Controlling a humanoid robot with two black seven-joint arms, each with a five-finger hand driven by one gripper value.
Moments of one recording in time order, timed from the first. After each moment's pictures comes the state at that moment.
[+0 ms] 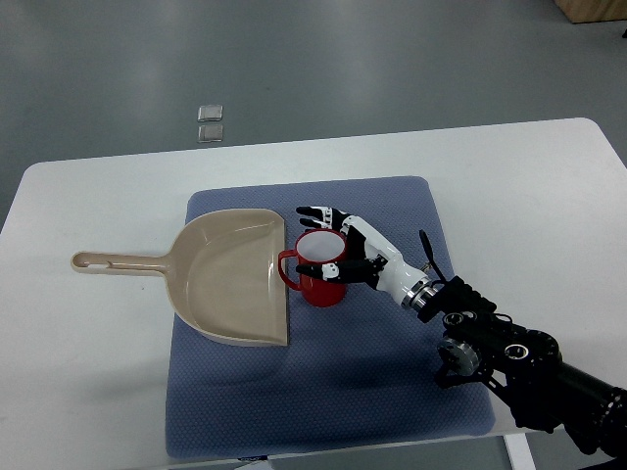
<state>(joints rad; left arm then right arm) -0.04 0.00 0.06 -0.21 0.08 0.00 0.10 0.52 0.00 0.62 0.77 -0.79 0.18 0.61</state>
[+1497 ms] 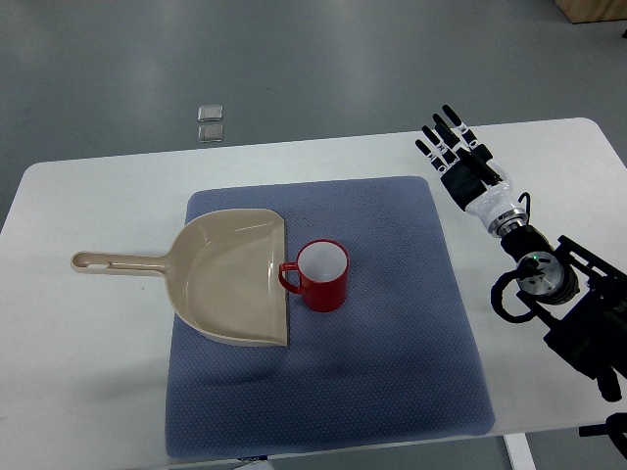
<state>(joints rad) -0.04 0.00 0.06 -0.25 0.09 0.00 0.10 0.58 -0.16 0.89 0.72 0.00 0.37 0.35</state>
